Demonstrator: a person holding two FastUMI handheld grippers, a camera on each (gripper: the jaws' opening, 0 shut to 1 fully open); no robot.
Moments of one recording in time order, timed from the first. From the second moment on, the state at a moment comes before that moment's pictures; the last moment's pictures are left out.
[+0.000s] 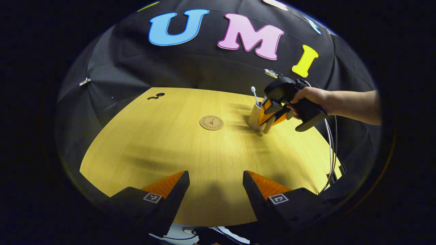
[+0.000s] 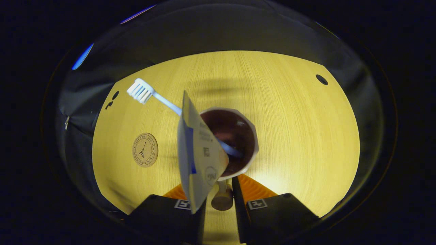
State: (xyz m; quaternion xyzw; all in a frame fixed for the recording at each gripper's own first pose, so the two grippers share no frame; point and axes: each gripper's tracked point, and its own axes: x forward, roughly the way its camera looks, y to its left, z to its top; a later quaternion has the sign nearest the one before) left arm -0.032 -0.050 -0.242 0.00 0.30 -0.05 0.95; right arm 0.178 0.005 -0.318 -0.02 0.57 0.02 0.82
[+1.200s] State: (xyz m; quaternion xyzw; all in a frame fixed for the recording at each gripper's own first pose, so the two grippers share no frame) left arm -0.020 -0.025 -0.223 -0.04 0.28 -0.02 0.96; right arm 0.186 0.096 -0.273 -0.09 0.54 0.11 0.83
